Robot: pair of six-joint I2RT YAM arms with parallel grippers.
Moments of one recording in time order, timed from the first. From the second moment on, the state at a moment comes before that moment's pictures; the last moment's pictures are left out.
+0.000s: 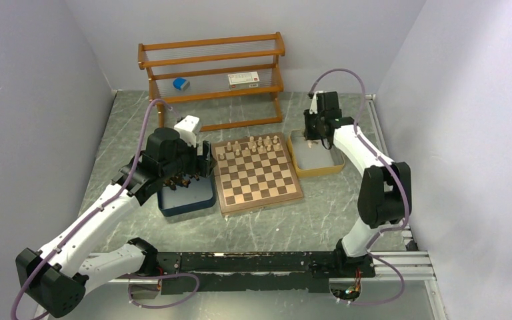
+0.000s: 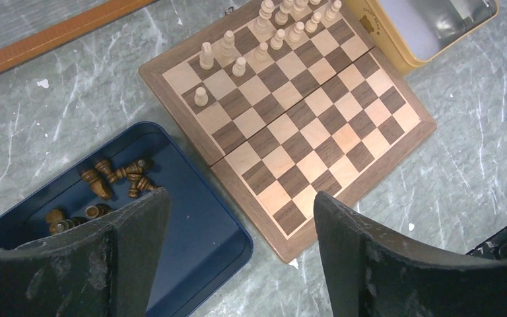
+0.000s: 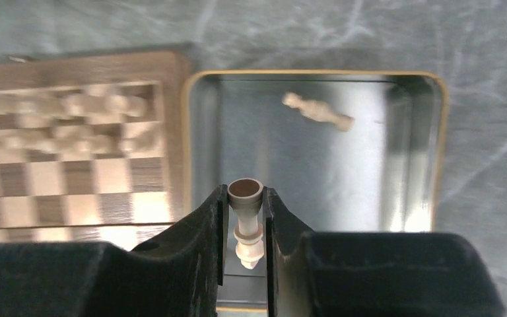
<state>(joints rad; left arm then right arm) -0.56 1.00 0.92 -0.43 0.00 -0.22 0.20 1.71 1.31 -0.44 0.03 -0.01</state>
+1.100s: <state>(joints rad) -0.61 1.36 1.14 -0.08 0.24 -0.35 0.27 1.32 0.65 0.62 -0.34 1.49</state>
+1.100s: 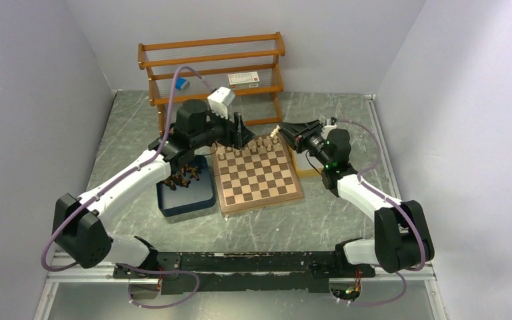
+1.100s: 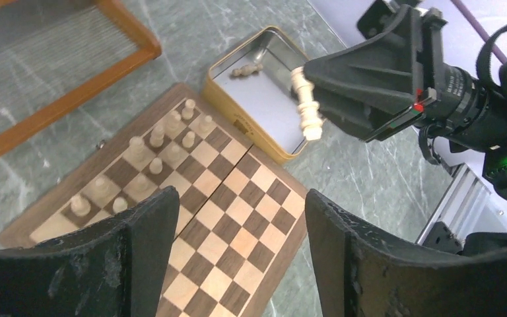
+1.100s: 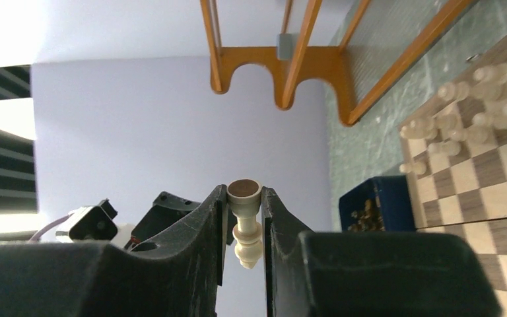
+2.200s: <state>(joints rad) -0.83 1.39 0.92 0.45 0.28 0.64 0.31 1.44 0.57 0.87 -0.37 1.80</state>
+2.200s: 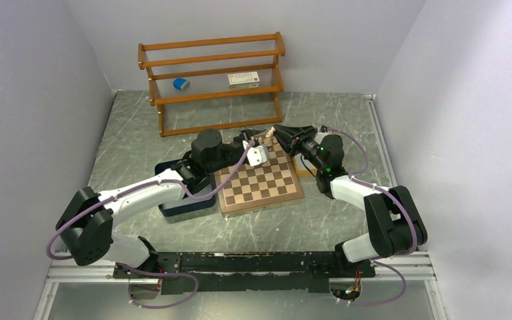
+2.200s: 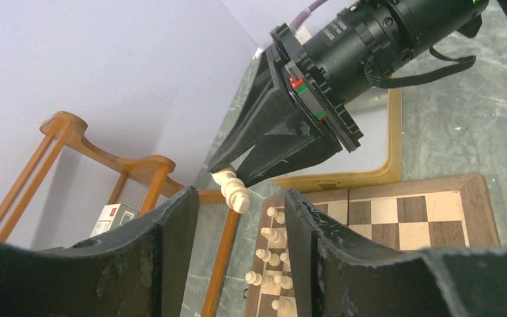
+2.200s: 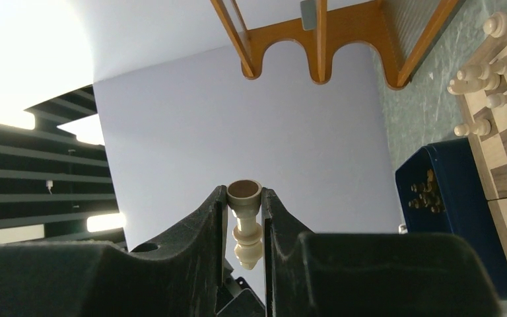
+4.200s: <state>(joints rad) -0.82 1.48 1.15 0.19 0.09 0.53 0.30 1.10 0.52 0.52 -0.30 1.39</state>
